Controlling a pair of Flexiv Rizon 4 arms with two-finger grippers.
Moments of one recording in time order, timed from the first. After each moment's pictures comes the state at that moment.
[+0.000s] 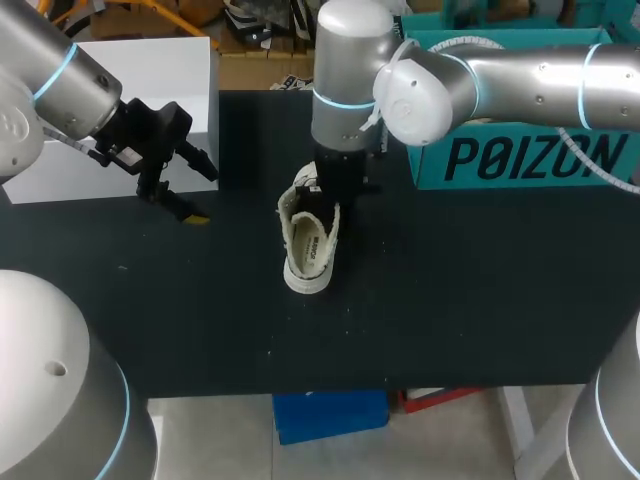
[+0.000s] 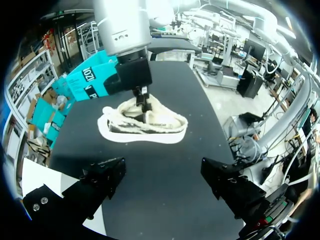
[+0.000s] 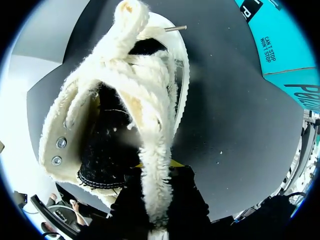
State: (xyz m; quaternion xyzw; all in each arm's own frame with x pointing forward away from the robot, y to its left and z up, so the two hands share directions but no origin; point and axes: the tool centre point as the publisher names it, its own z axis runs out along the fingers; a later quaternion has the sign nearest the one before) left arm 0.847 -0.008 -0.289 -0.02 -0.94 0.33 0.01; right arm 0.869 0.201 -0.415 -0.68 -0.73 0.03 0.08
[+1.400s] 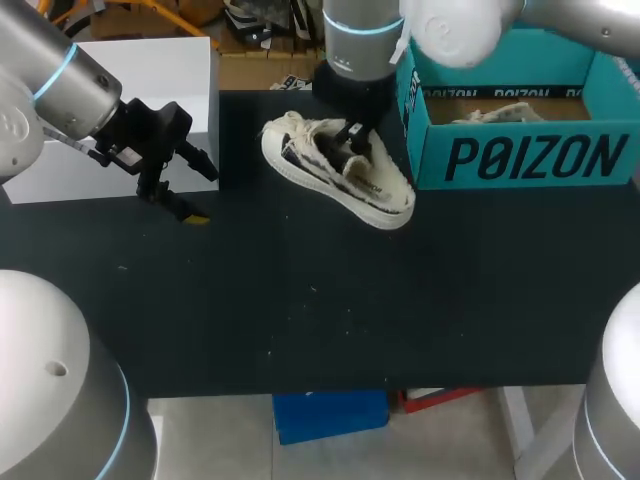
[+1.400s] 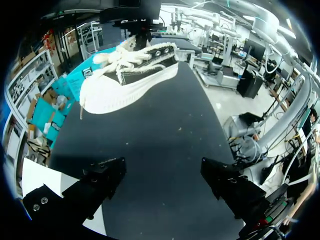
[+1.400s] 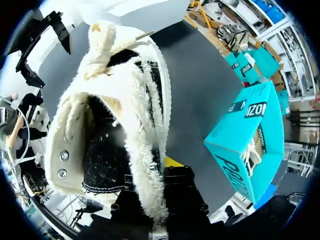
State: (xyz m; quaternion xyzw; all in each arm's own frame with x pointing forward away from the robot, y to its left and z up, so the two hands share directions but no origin) left arm 0.846 -0.008 -0.289 -0.02 -0.94 0.33 0.01; right arm 0.902 0.143 -0.259 -0.34 -0.94 0.01 -0.07
